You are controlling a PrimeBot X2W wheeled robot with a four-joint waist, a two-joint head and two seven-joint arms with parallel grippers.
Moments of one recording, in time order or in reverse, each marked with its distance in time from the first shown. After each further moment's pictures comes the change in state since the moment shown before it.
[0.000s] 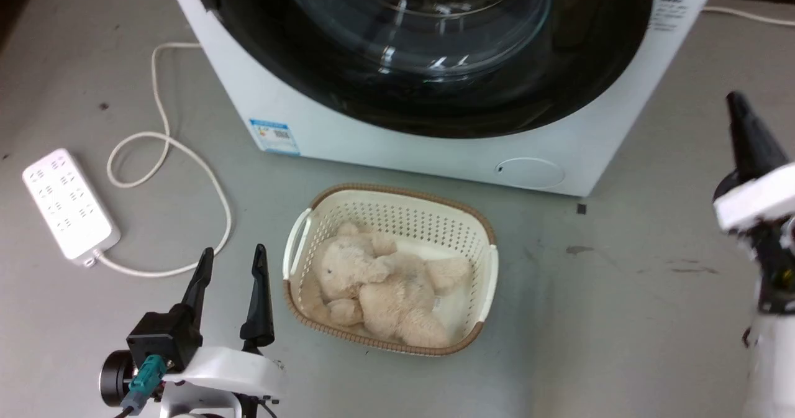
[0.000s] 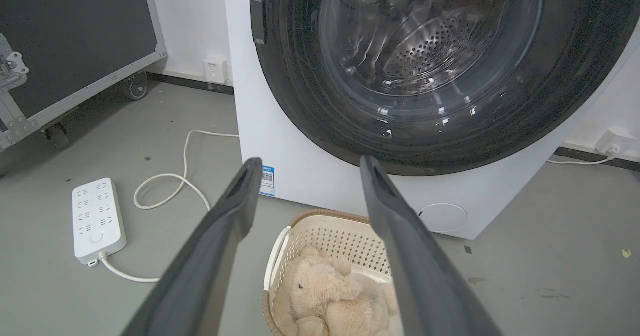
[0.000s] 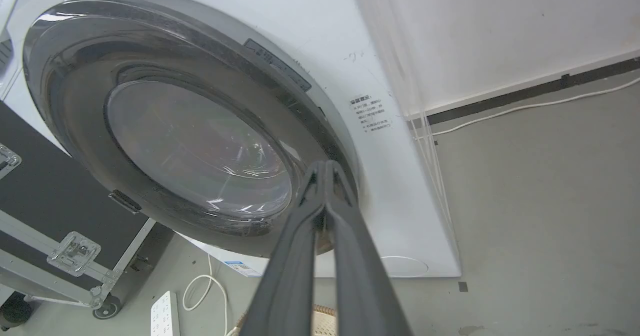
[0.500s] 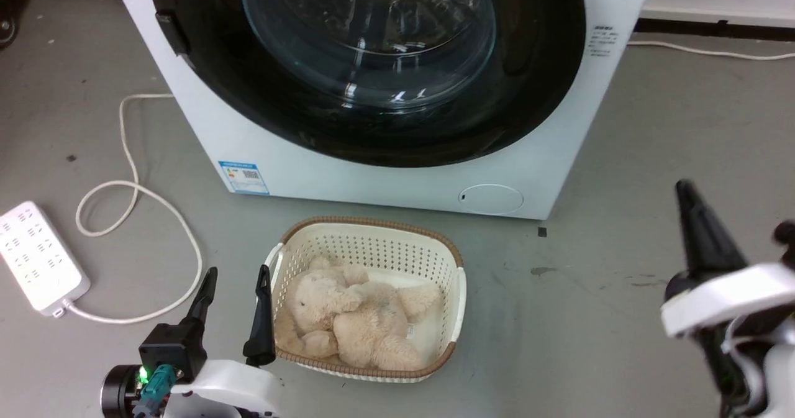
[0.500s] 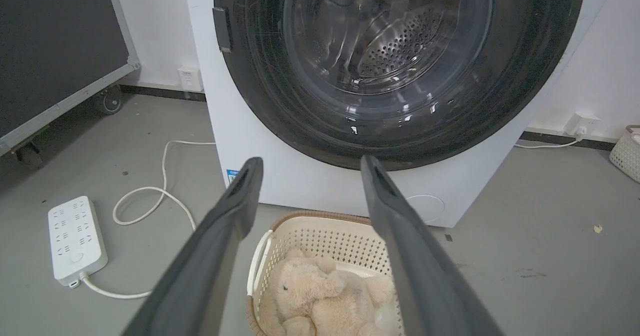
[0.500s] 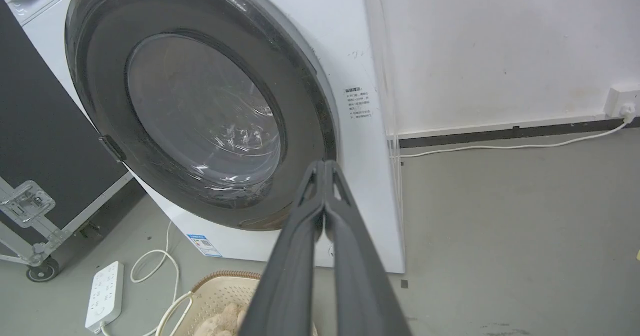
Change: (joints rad) left arm 0.036 0.000 0.006 0.011 0.050 -0.002 0.031; right arm 0.296 -0.028 0.180 -0.131 -0.126 0.000 -0.207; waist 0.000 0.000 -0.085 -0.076
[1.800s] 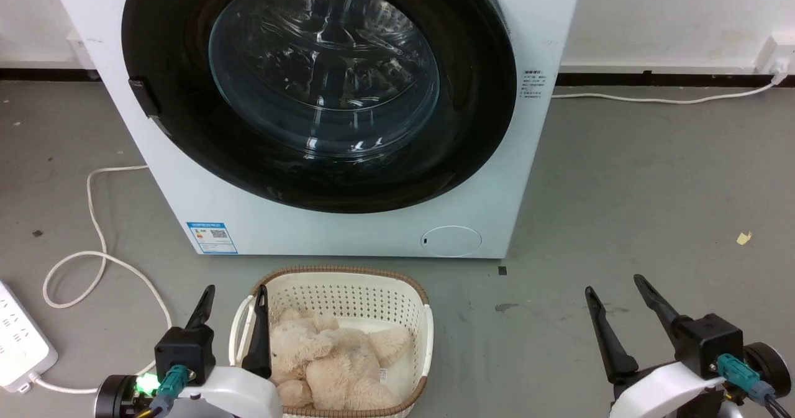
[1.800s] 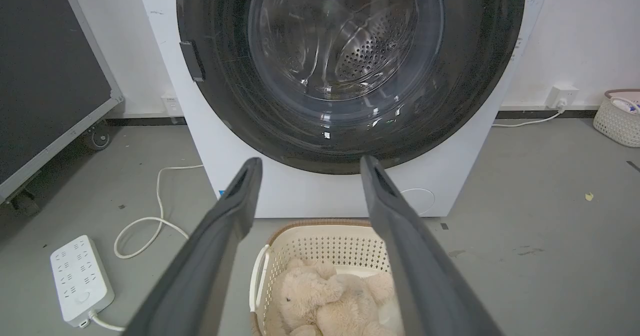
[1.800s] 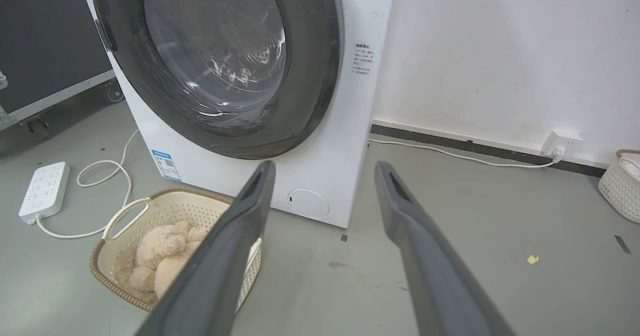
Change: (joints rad) left arm 0.023 0.000 0.022 0.006 0.111 -0.007 0.082; right arm 0.199 0.036 0.081 0.014 -0.340 0.000 -0.077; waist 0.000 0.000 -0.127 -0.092
